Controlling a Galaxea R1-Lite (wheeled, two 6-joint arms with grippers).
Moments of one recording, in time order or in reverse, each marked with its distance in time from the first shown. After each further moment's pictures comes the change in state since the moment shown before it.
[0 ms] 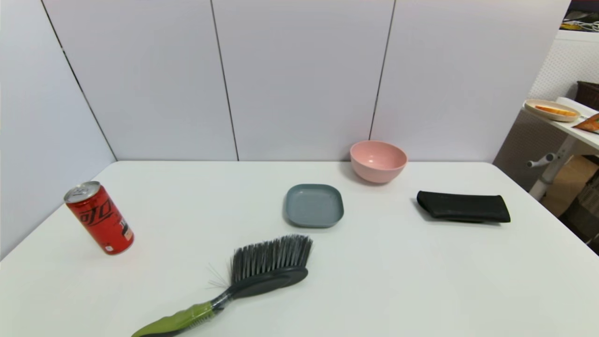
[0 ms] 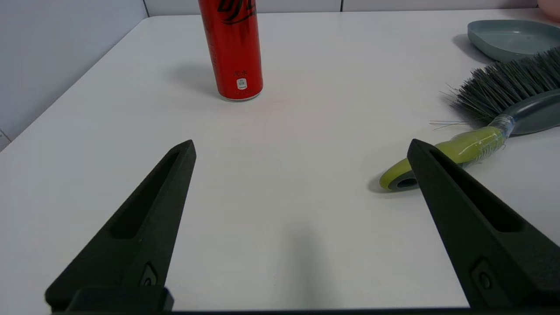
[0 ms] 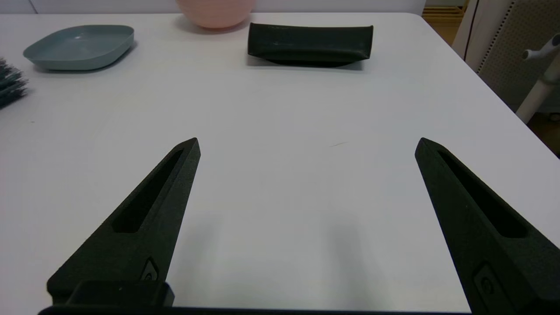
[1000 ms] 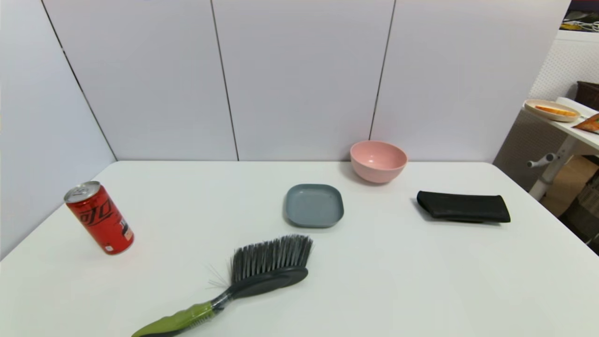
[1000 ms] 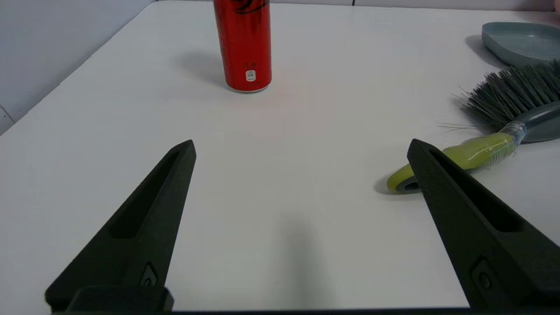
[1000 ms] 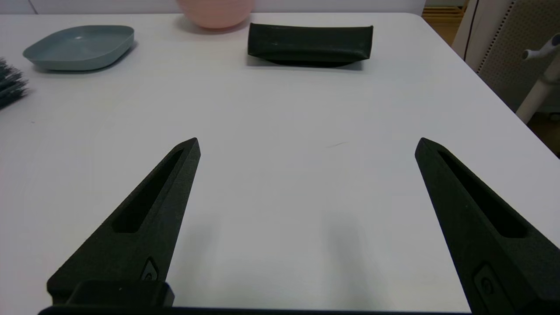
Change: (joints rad) left arm -0.002 0.077 -0.026 -0.016 0.032 -0.031; right arm 0.000 0.000 0.000 0.000 0.000 0.001
